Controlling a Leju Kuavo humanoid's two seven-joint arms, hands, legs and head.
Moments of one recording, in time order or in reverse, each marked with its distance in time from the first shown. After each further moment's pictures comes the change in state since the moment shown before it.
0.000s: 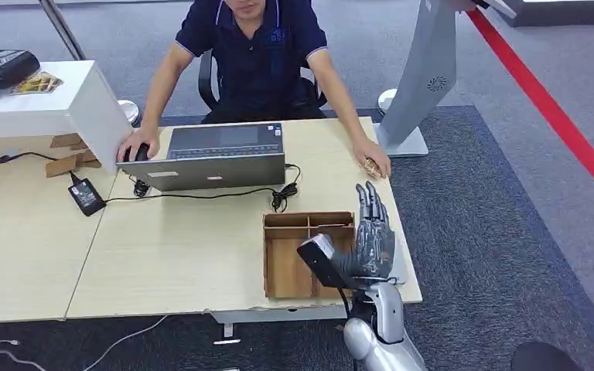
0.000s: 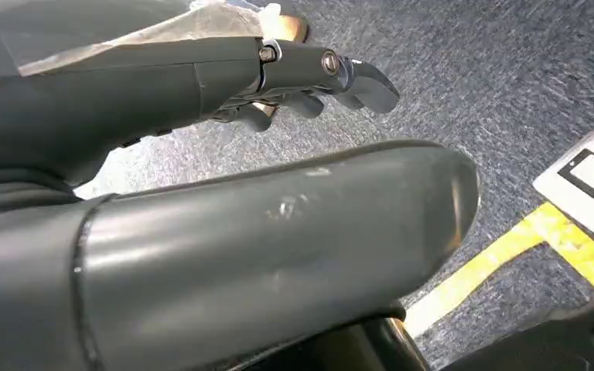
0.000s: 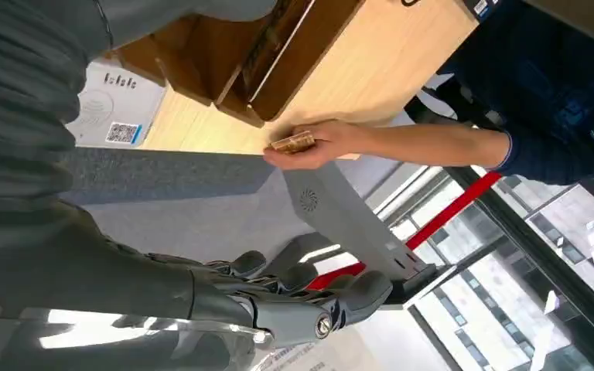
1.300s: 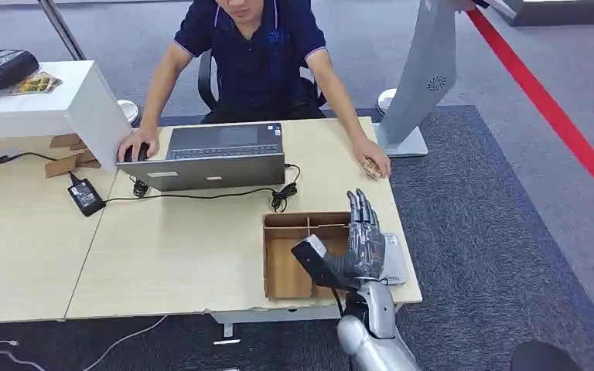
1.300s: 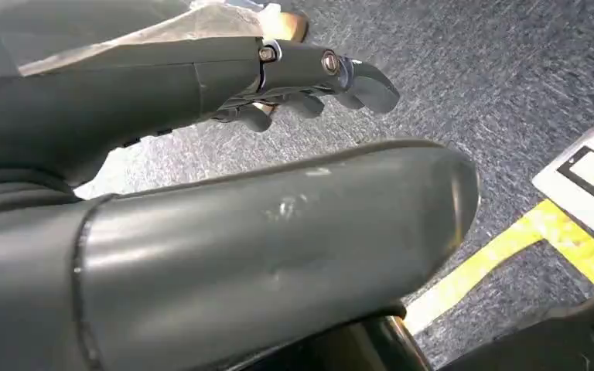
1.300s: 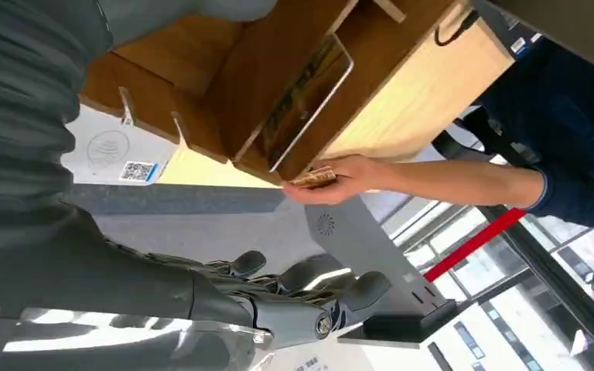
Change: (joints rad) left arm 0.000 0.001 0.000 0.000 0.011 0.002 -0.003; right arm -0.039 0.037 -0.037 0.150 -0.010 0.000 -0.033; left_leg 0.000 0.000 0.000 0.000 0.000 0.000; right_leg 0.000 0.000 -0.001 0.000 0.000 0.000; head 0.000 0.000
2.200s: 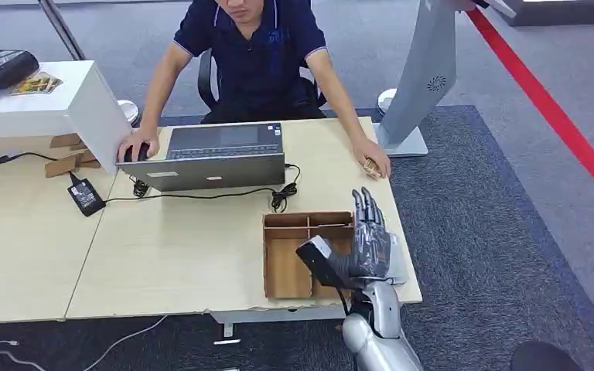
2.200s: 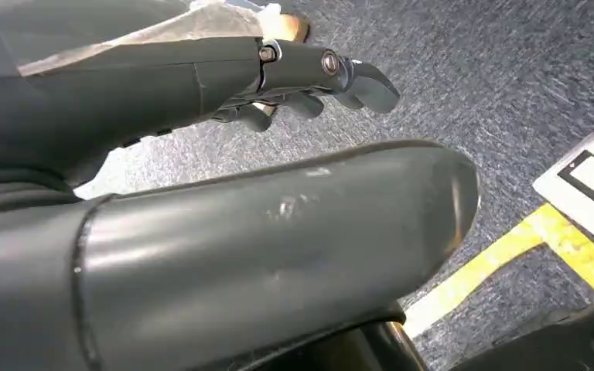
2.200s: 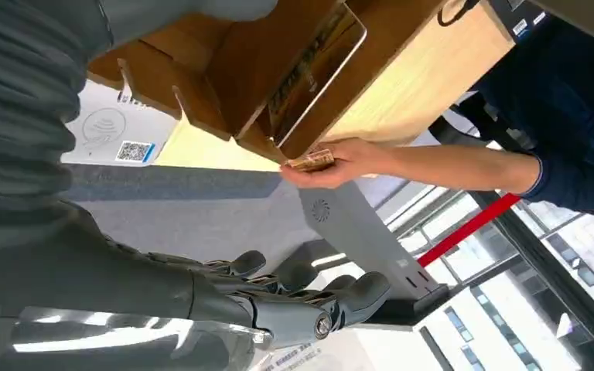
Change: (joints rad) left arm 0.000 0.000 0.000 0.000 -0.002 0.005 0.000; right arm 0.008 0.017 -0.074 -0.003 0.041 -0.001 -0.067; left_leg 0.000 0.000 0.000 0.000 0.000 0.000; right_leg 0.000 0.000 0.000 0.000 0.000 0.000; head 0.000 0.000
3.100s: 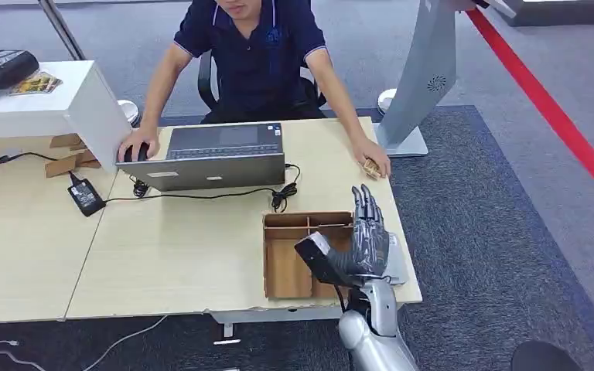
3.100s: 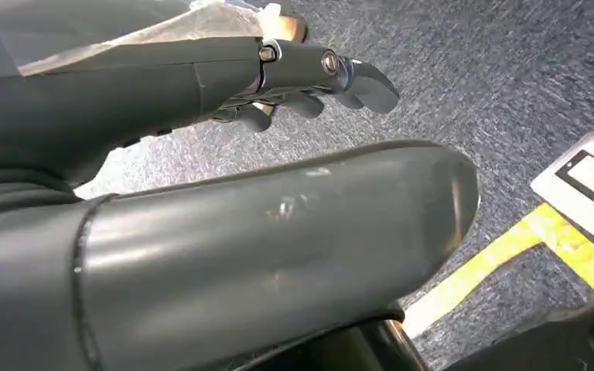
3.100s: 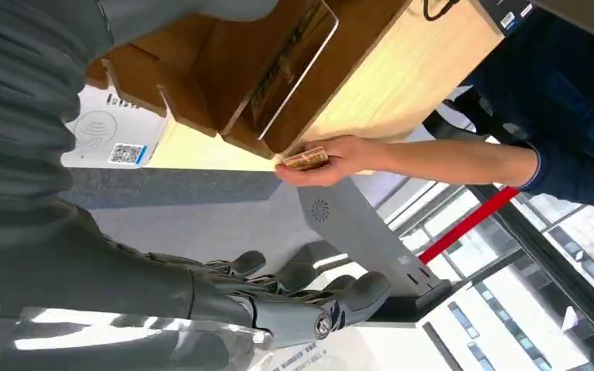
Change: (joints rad) left arm 0.000 0.000 0.000 0.000 -0.006 -0.003 -0.002; right arm -0.004 0.034 -0.035 0.000 0.007 0.000 -0.021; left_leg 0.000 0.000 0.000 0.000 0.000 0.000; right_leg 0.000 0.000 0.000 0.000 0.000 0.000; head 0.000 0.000
